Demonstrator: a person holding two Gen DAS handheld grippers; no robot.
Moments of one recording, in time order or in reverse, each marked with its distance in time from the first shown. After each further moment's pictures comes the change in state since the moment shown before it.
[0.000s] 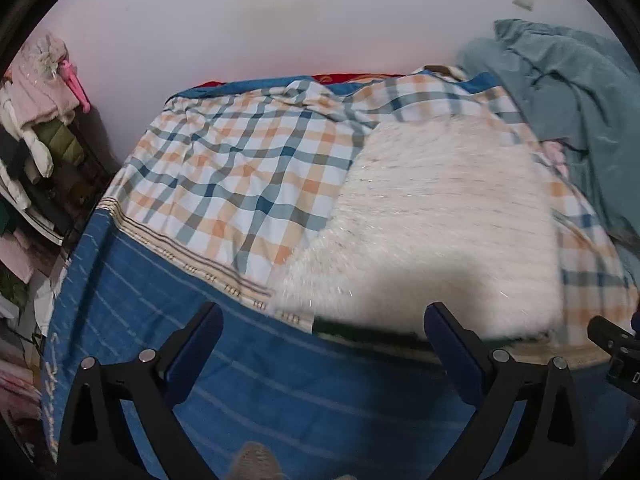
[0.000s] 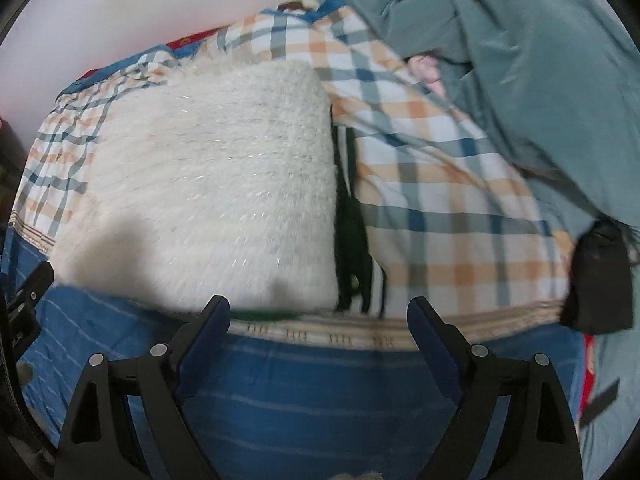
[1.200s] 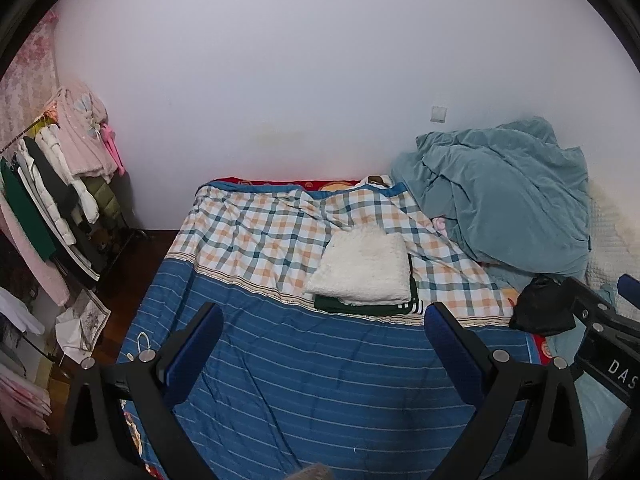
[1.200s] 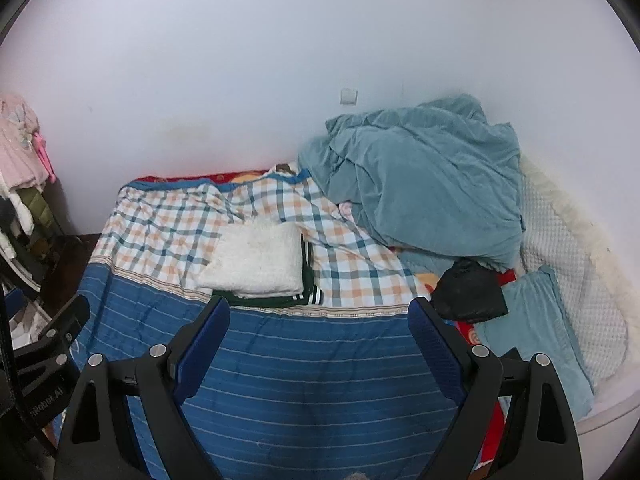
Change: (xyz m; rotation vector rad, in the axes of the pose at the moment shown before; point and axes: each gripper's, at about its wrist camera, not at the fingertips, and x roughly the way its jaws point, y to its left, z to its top) left arm -0.466 0.067 -0.076 0.018 -0.260 -0.115; right arm -0.612 -0.015 -0.225 0.034 -0.426 -0.053
